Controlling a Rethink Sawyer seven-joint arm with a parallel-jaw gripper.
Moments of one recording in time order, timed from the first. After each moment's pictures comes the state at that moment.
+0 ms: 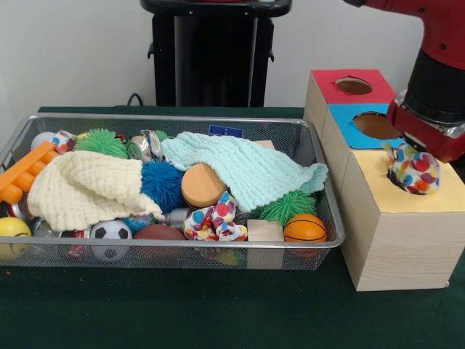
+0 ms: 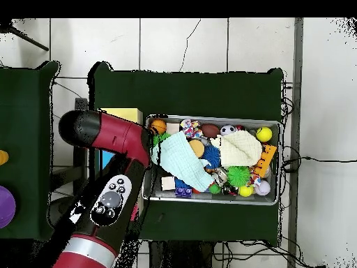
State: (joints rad) arm 0.38 -0.24 -0.53 1.25 0.69 0.80 2.44
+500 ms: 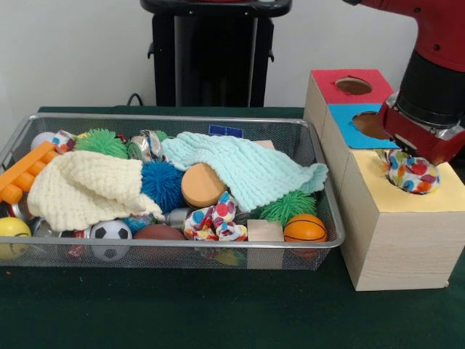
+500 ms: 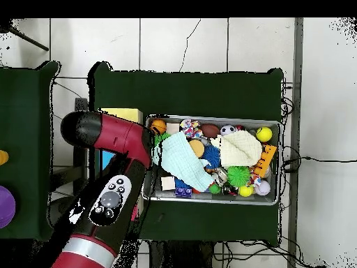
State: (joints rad) arm 0.38 -0.23 -0.54 1.25 0.67 0.74 2.44
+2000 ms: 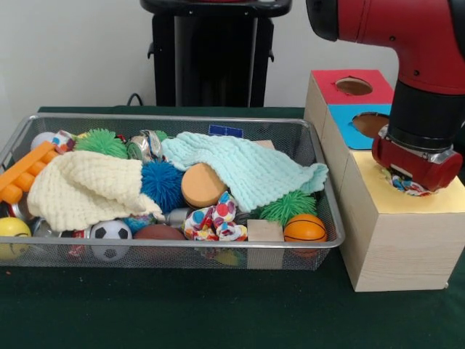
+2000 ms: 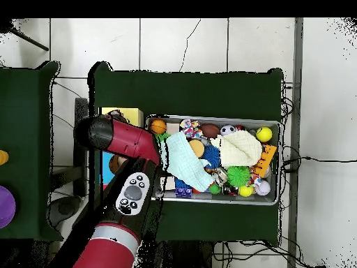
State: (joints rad) arm 0.30 -0.28 -0.36 1.34 0.63 0.49 2.44
